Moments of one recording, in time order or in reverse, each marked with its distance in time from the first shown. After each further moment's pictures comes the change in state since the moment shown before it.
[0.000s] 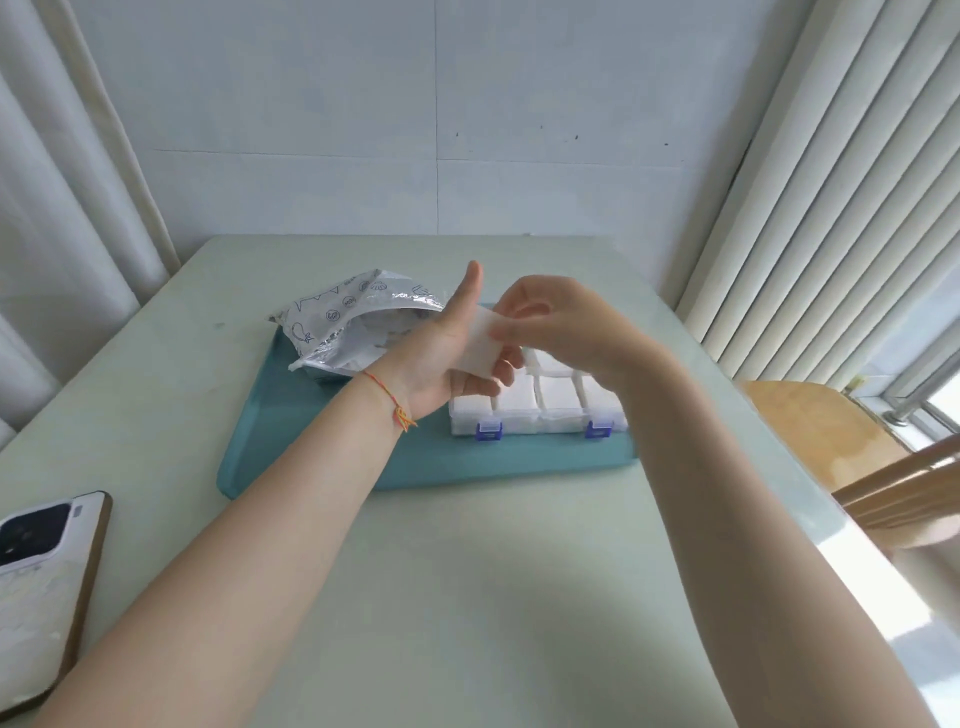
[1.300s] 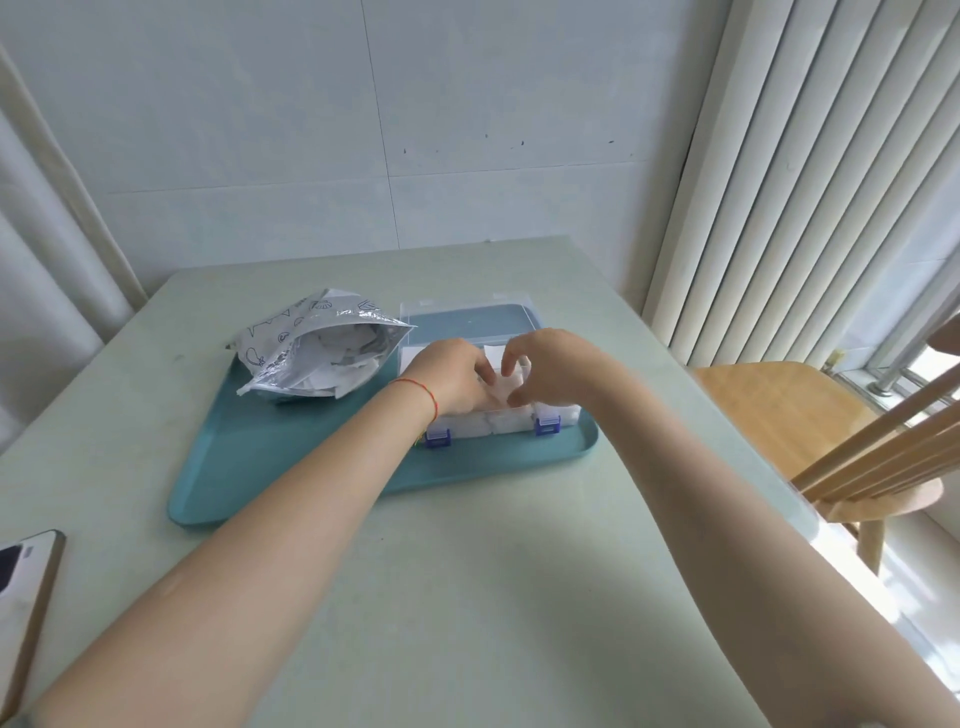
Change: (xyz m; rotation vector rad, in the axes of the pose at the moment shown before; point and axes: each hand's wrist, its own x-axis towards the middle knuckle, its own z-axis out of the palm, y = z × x) left_hand 0.046 -0.018 0.045 1.280 0.244 -0.097; right_hand -0.002 0.072 -0.023 -0.695 -0.085 0.126
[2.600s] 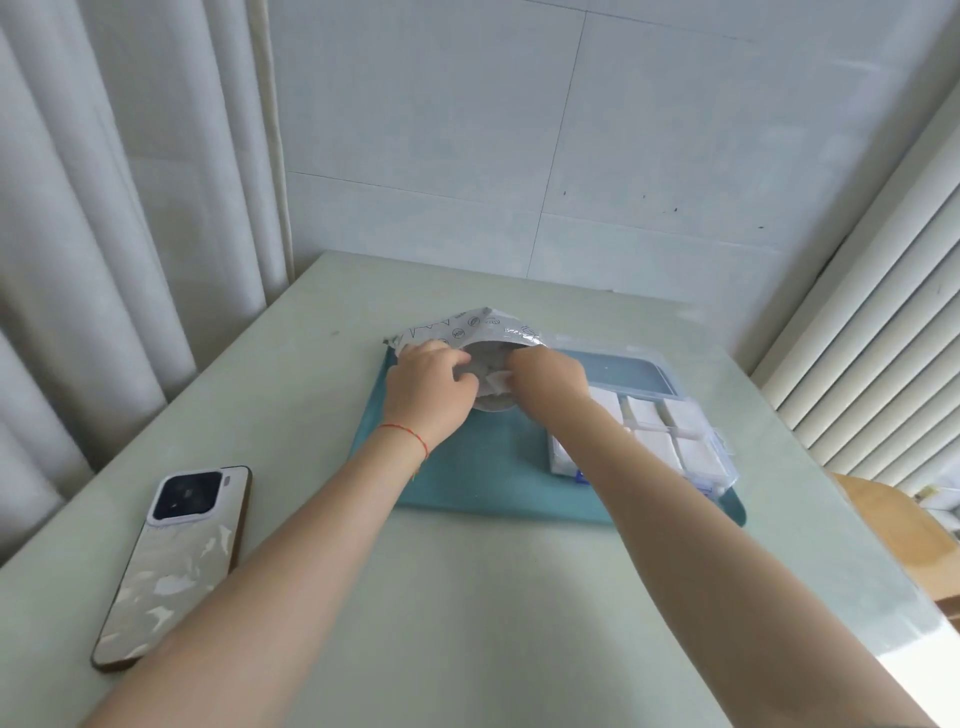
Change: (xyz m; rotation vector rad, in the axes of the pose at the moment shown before) left_hand -0.065 -0.157 -0.042 -0.212 0.579 -0.223; right_hand 0.077 -0.172 0.041 -0.372 0.101 -0.052
